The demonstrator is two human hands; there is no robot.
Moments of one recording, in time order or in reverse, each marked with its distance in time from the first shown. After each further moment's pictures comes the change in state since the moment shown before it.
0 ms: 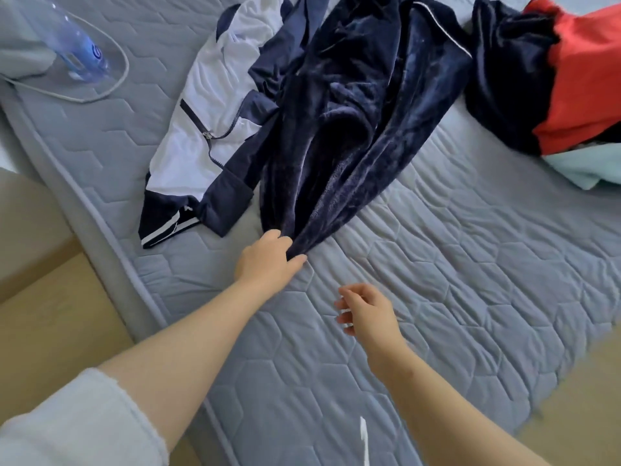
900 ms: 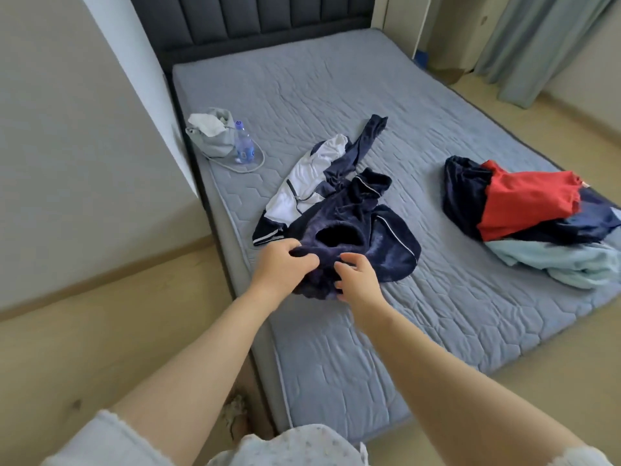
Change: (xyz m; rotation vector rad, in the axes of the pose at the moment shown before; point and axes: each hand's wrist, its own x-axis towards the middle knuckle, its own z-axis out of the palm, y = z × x) left_hand -0.350 0.080 -0.194 -0.829 0.423 -0.139; right_hand -0.308 -0.074 -0.001 -0.083 -0.145 -0.345
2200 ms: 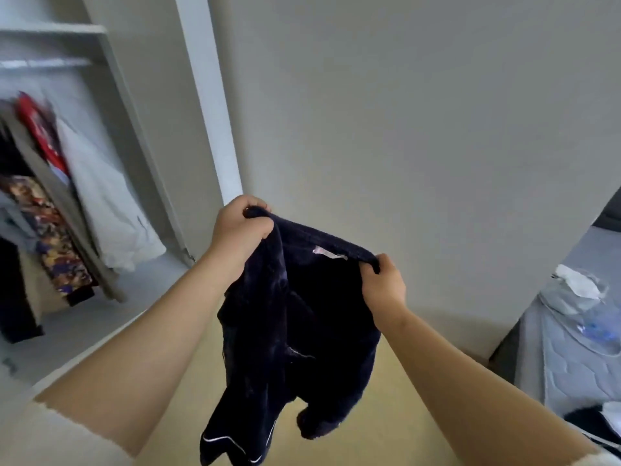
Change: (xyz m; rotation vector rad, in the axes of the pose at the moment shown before) left_hand -0.414 -0.145 -0.518 -0.315 1.321 -0.146; right_hand -0.361 -0.007 0.463 -0.482 -0.738 -0.641
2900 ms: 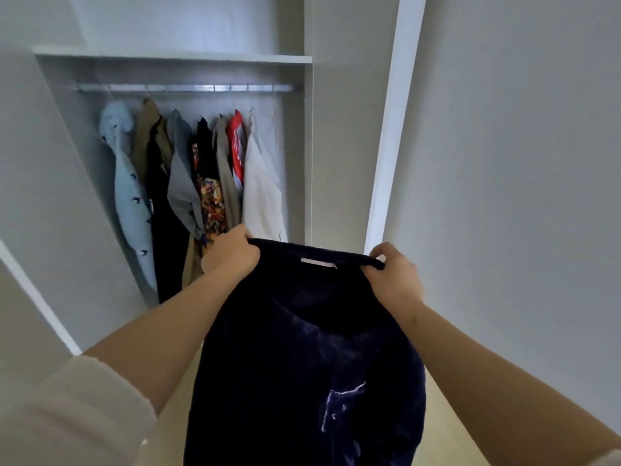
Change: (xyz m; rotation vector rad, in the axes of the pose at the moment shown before) left_hand 0.201 -0.094 -0.200 0.868 0.477 -0.359; right_hand 0.151 -0.135 0.283 -0.325 -0.496 -0.522
